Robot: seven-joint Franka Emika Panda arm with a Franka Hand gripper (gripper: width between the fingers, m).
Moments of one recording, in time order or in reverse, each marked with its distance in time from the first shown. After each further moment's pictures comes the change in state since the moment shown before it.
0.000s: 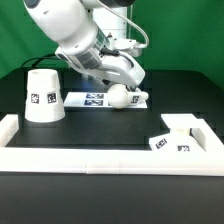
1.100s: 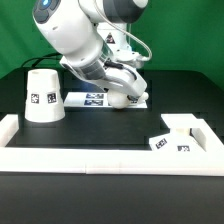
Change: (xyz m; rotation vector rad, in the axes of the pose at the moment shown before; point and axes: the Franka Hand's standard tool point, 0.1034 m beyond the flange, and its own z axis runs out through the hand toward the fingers) arm 0.006 0.008 0.027 -0.035 0.000 0.007
